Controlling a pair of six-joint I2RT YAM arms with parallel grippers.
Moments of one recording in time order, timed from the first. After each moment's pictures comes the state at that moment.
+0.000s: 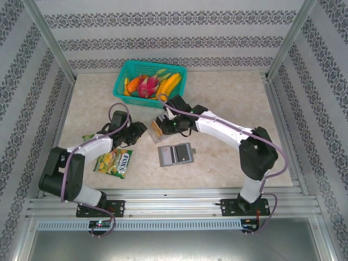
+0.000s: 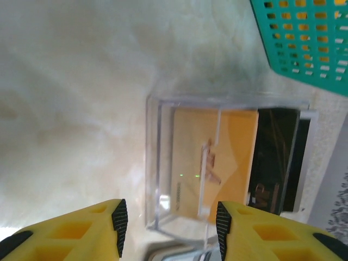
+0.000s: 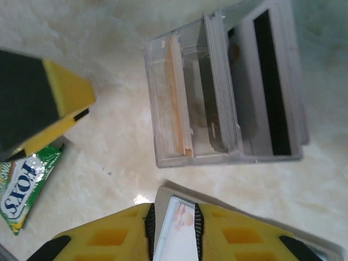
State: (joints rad) left arm -0.25 1.51 0.74 -0.06 0.31 -1.09; right arm 0.73 1.83 1.45 -0.64 -0.15 0.44
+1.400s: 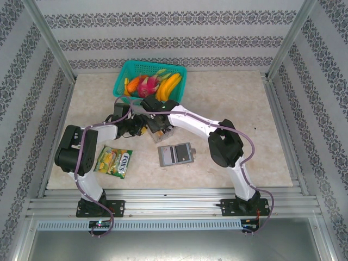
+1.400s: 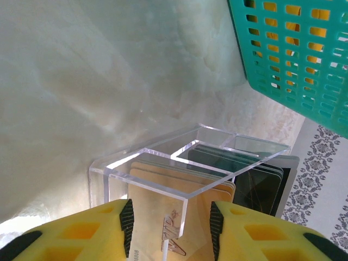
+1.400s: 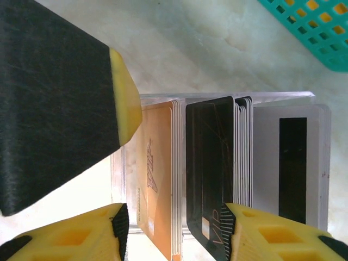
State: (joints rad) left arm -0.18 1.77 0.88 0.09 0.52 -1.10; right arm 0.83 2.19 1.90 -0.88 0.16 0.27
